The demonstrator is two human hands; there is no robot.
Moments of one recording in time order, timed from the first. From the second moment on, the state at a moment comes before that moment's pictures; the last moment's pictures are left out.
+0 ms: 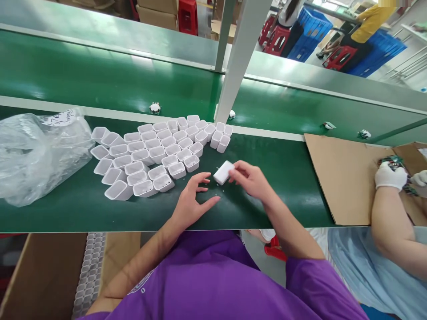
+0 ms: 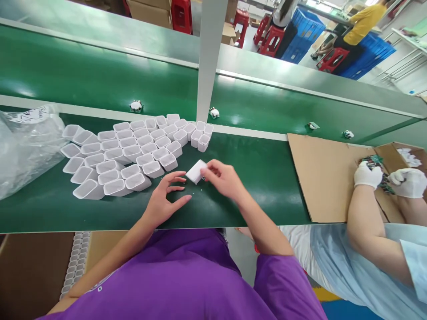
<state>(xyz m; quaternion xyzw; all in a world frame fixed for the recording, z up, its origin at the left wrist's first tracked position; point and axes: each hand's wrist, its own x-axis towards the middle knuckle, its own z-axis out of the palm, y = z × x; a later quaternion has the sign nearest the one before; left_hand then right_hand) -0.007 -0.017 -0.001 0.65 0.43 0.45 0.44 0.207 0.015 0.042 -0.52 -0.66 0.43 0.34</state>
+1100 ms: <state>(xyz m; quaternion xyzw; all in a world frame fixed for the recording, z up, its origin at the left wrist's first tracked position) -0.014 -0.016 0.005 0.51 0.45 0.44 0.59 0.186 -0.034 0.000 -0.57 -0.77 0.12 0.27</state>
